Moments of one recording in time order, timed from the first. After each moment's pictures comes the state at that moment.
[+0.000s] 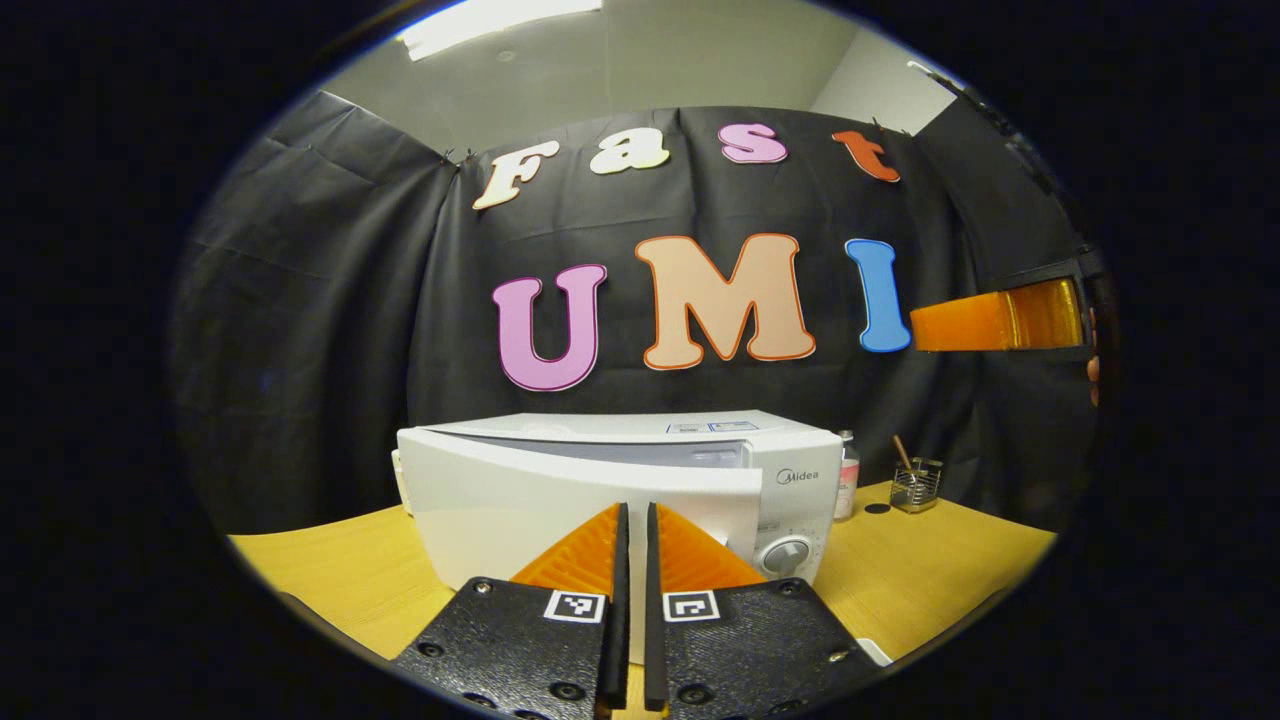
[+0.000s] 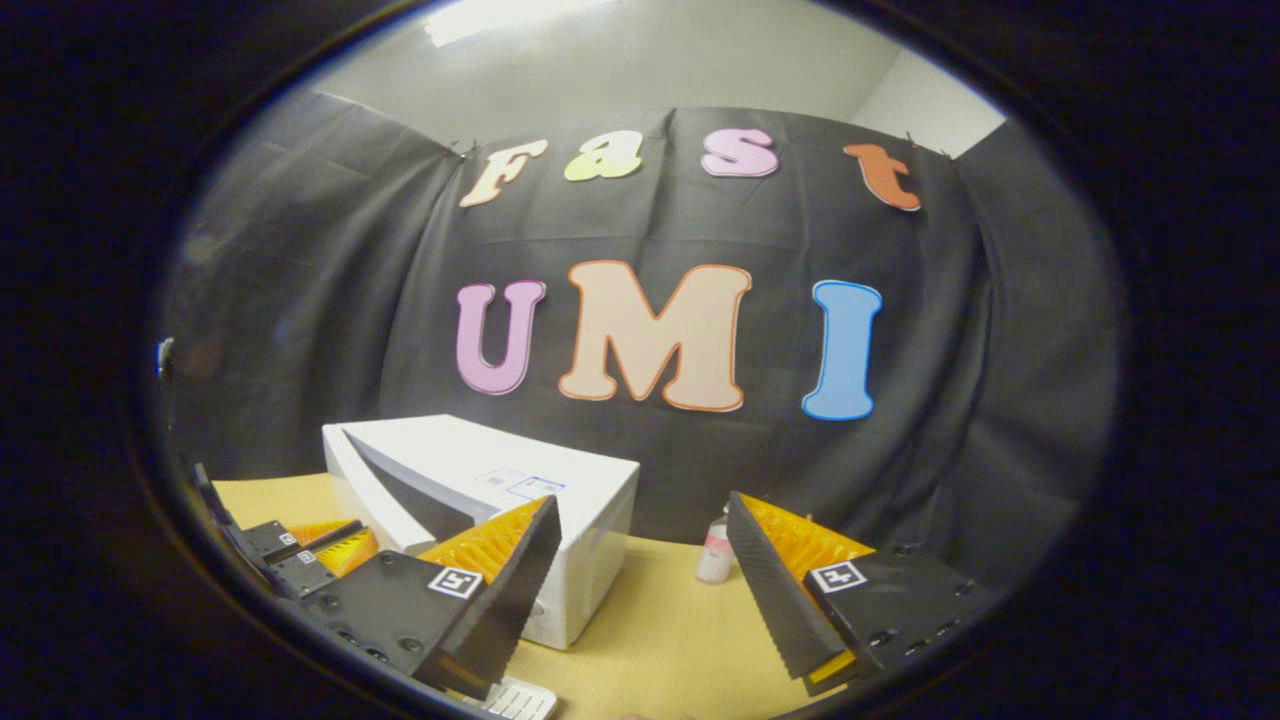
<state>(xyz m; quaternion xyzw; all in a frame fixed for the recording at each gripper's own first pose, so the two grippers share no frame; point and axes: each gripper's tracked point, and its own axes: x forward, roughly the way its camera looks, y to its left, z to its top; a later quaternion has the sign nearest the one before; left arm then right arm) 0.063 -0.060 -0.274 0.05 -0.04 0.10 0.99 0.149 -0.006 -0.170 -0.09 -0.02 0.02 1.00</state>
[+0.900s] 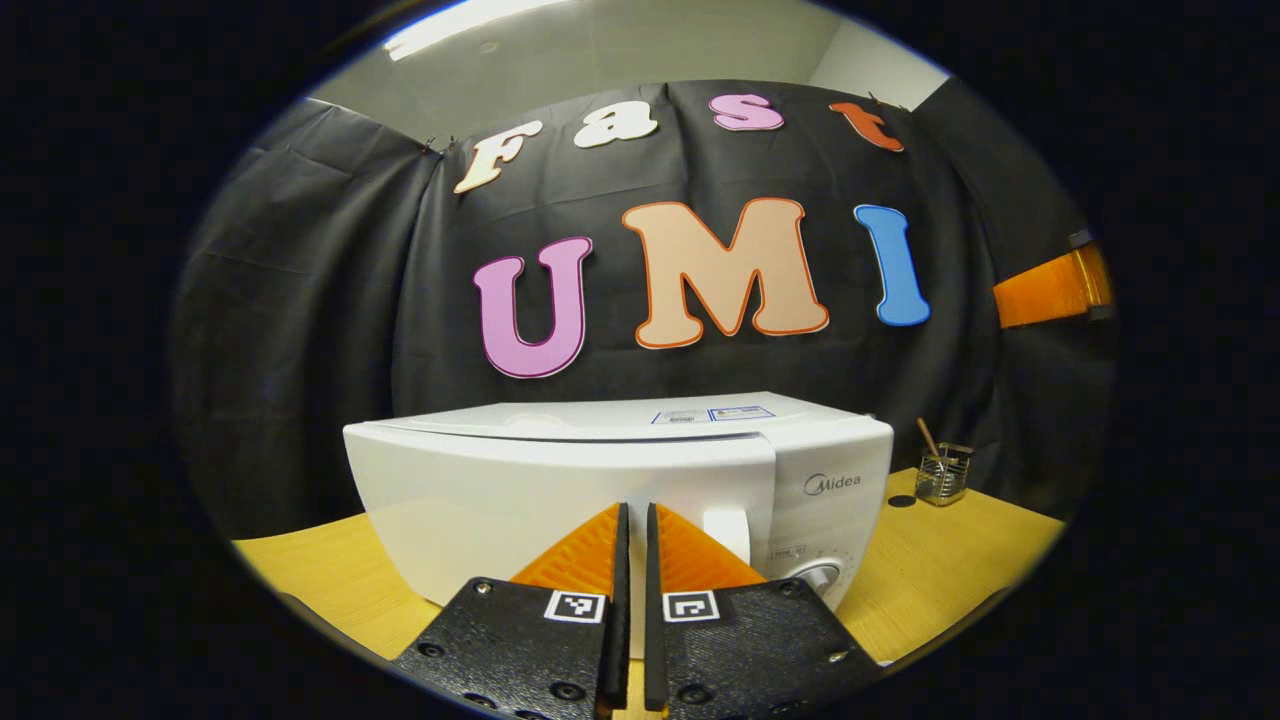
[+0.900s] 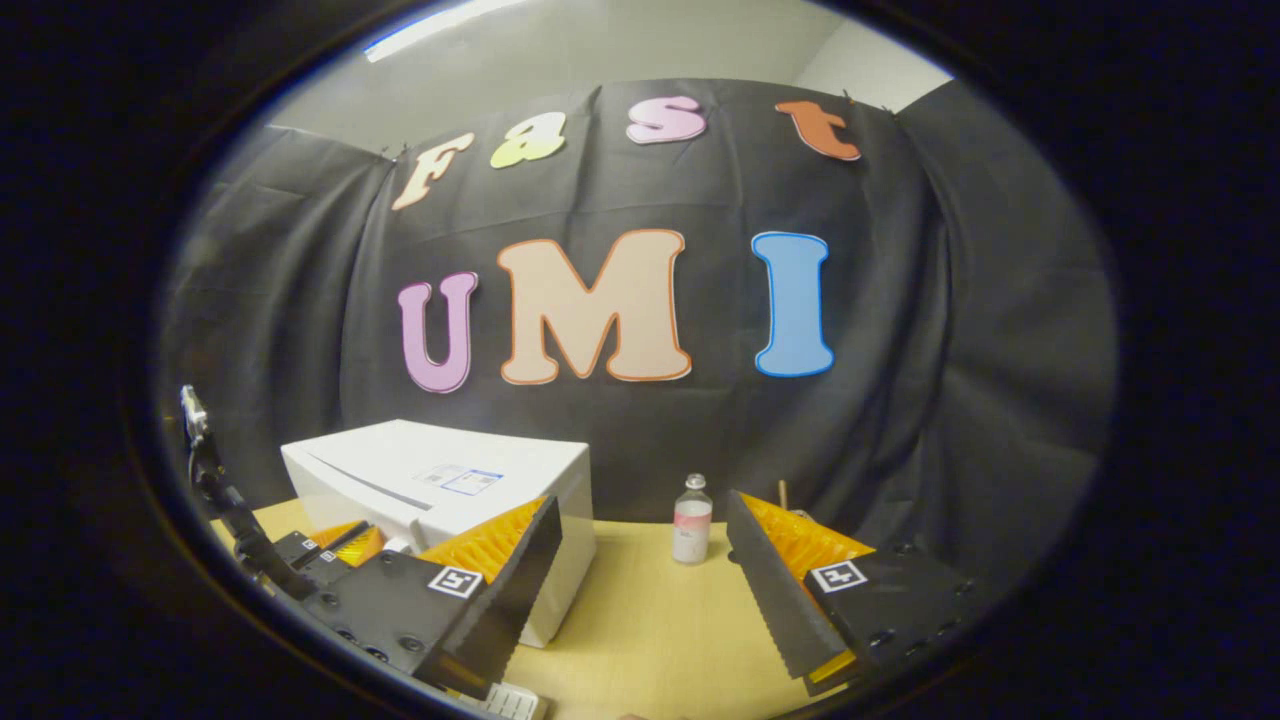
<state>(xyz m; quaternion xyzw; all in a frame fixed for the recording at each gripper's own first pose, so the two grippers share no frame) 0.123 -0.056 -0.288 0.06 -0.01 0.10 0.99 0.169 -0.076 -0.180 -0.02 0.01 -0.04 1.00</state>
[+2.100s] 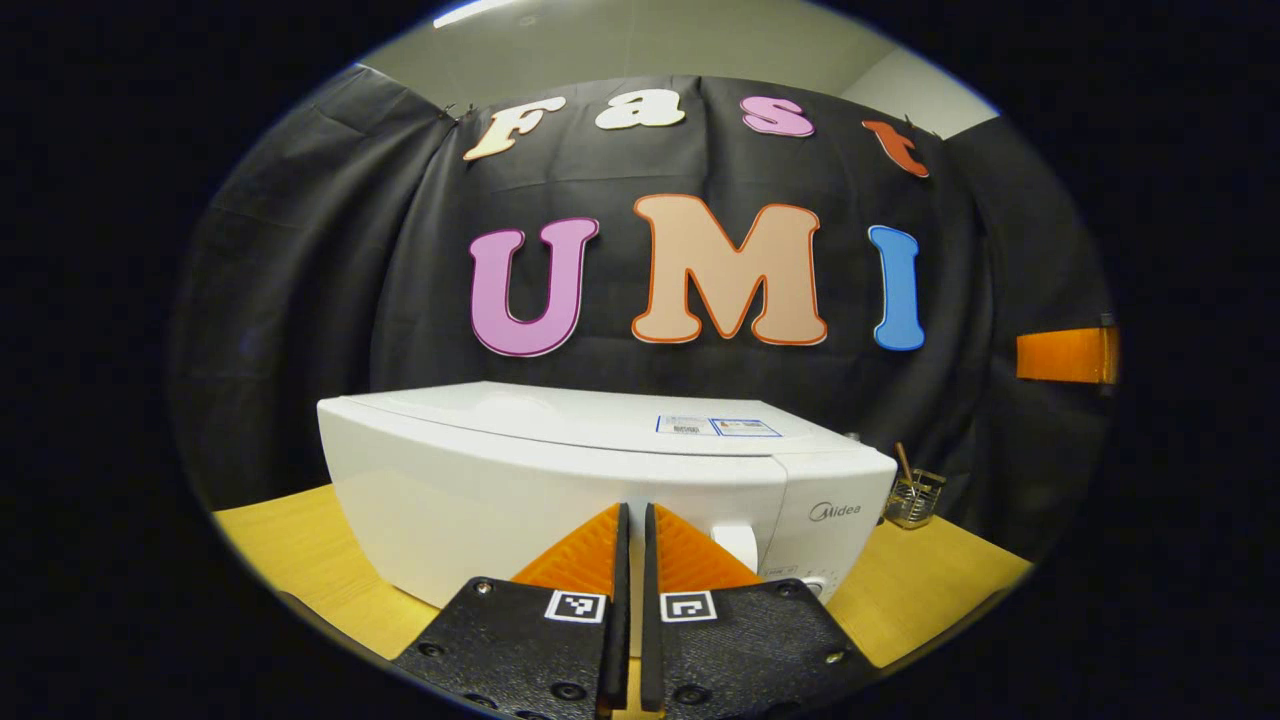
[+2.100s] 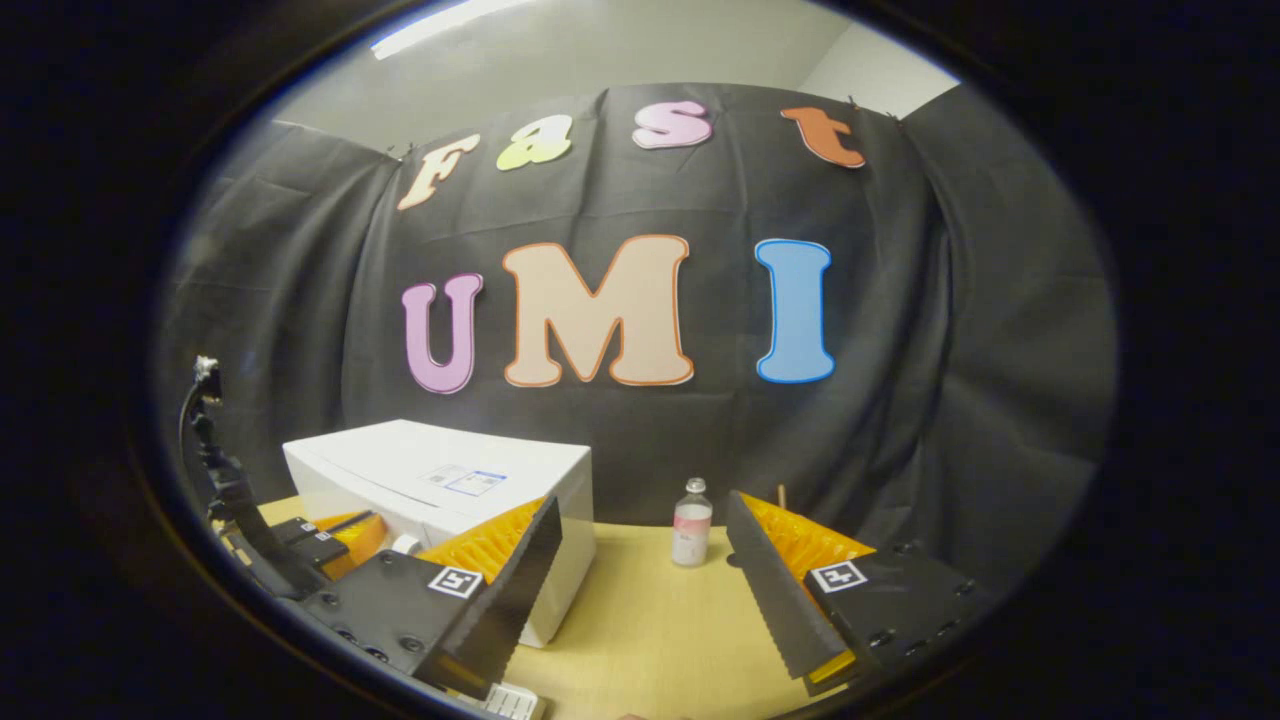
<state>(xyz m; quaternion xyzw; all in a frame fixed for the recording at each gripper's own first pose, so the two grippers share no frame) 0.128 -0.052 -0.272 0.01 0.00 0.07 1.00 0.168 -0.076 -0.178 -0.03 0.00 -0.04 1.00</state>
